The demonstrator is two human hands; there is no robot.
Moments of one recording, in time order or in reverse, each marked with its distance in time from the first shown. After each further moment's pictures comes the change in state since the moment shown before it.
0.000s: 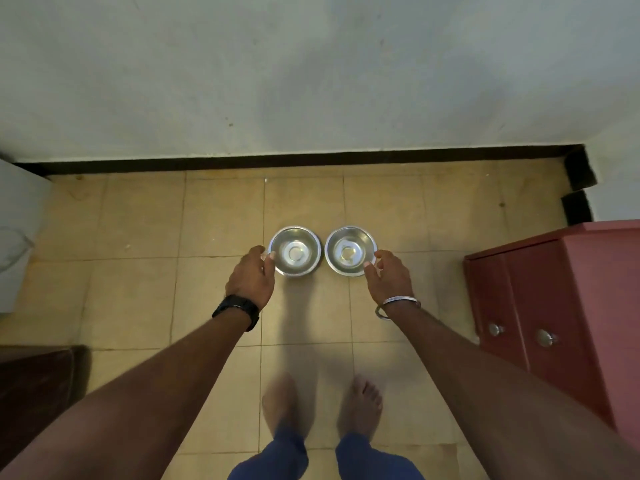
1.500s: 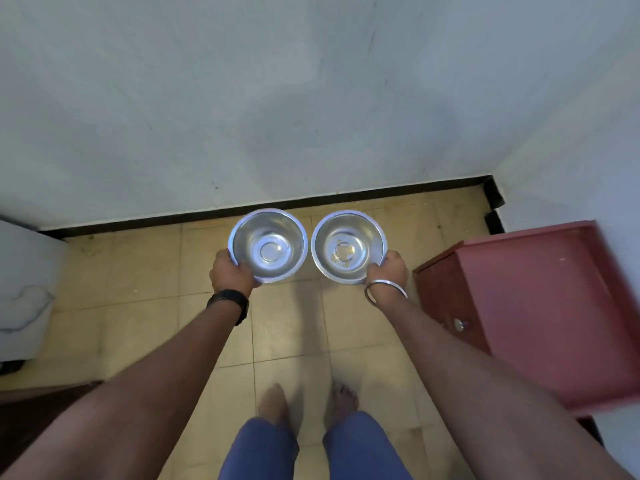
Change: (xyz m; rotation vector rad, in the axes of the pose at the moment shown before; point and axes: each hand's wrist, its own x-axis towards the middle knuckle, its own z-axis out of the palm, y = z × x) left_hand -0.075 0.156 -0.127 -0.411 0.176 -0.232; right_hand -0.095 -0.085 -0.183 0.345 0.313 0.282
